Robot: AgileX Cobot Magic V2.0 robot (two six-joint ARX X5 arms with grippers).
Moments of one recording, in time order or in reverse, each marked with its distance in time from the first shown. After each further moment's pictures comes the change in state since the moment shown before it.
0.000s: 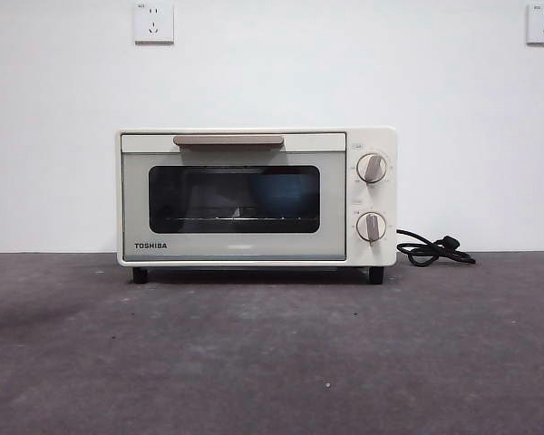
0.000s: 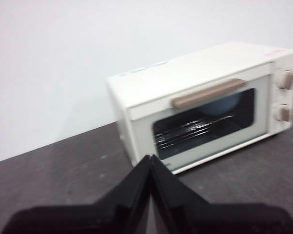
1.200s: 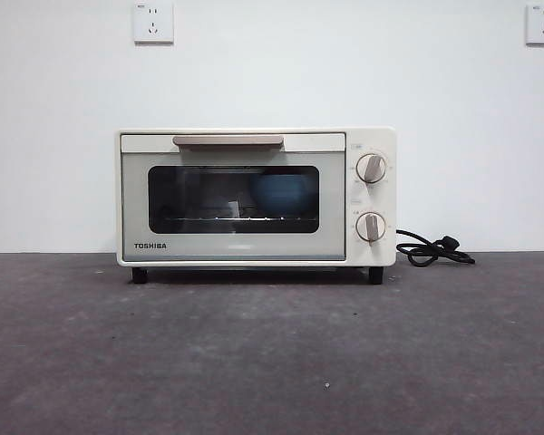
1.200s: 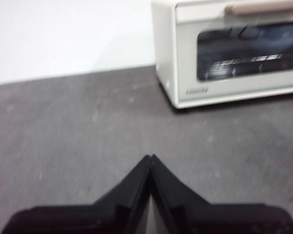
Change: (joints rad) left arm 0.195 -0.437 -0.435 -0.084 -0.009 -0.112; right arm 0.000 0.009 0.000 -0.001 0.000 0.000
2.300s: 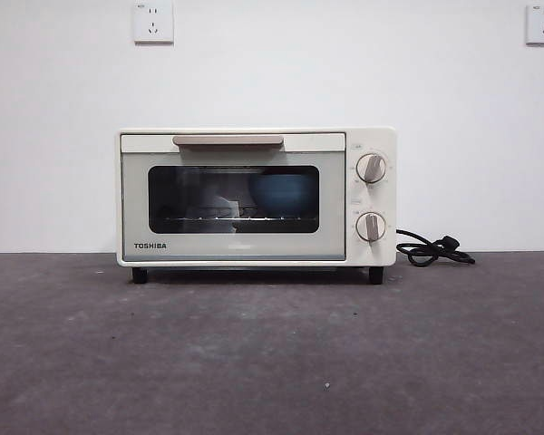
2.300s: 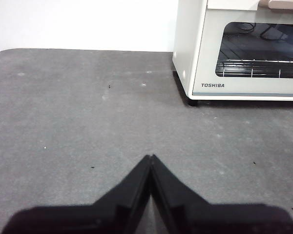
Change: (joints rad) left arm 0.001 0.001 0.000 -0.034 -0.055 -0.135; right arm 0.000 0.020 0.000 0.000 0.000 0.000
